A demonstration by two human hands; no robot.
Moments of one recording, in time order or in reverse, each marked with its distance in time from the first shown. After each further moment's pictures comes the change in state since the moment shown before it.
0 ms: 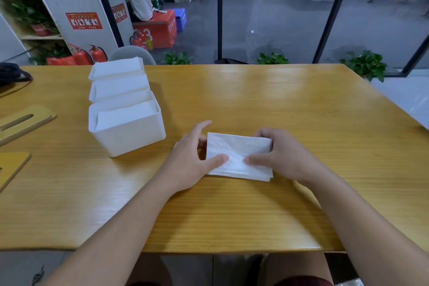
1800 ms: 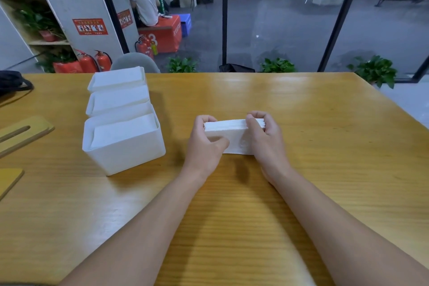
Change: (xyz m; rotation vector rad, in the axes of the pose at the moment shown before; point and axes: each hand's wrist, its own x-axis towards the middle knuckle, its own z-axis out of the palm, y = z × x) left_hand 0.077 0.020 0.030 -0.505 0.343 -0.051; right_hand 0.094 -0.006 0.044 0.510 0.477 -0.035
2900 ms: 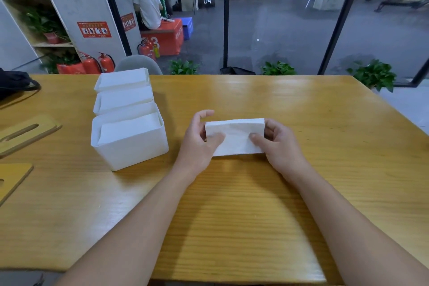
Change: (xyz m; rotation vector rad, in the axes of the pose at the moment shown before) left_hand -0.006 0.002 -0.025 0.053 -0.108 0.043; right_hand -0.014 -0.009 -0.047 -0.124 -0.269 -0.072
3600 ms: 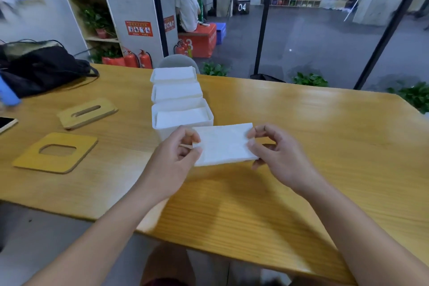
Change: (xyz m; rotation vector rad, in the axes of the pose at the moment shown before) left_hand -0.110 0.029 -0.145 0.183 0.064 0.046; right_hand -0.046 -0.064 0.086 -0.088 -0.237 -0.113
